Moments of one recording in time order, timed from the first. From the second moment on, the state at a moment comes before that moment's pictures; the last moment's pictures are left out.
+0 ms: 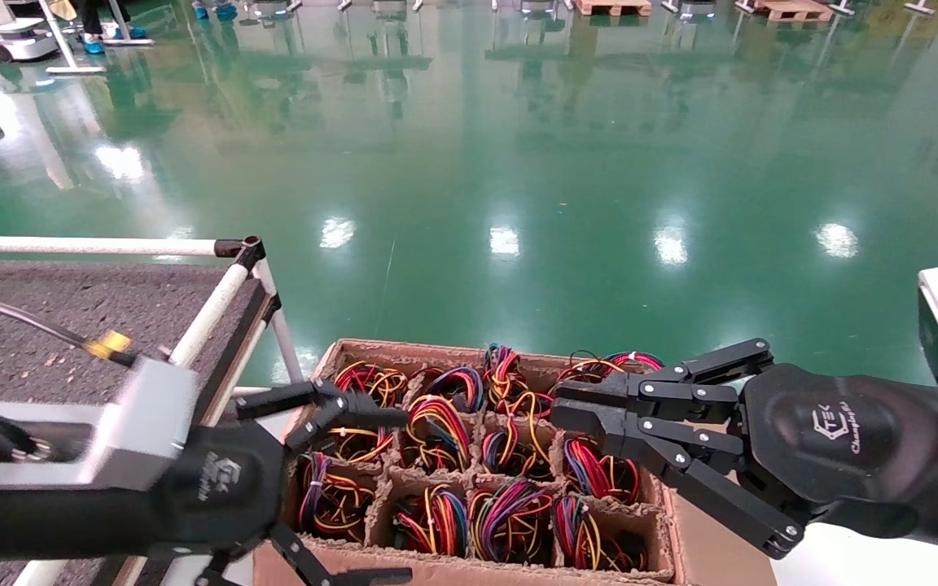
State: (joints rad) left arm -1.21 0.79 0.43 -1.10 0.90 1.56 -0.05; right arm 1.08 -0.57 -0.37 1.23 -0.62 -1.44 0.13
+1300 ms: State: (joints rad) left arm -1.52 1.27 0.74 -0.52 1.10 1.52 0.40; right arm 1.08 -0.57 -0.37 1.23 -0.62 -1.44 0.13
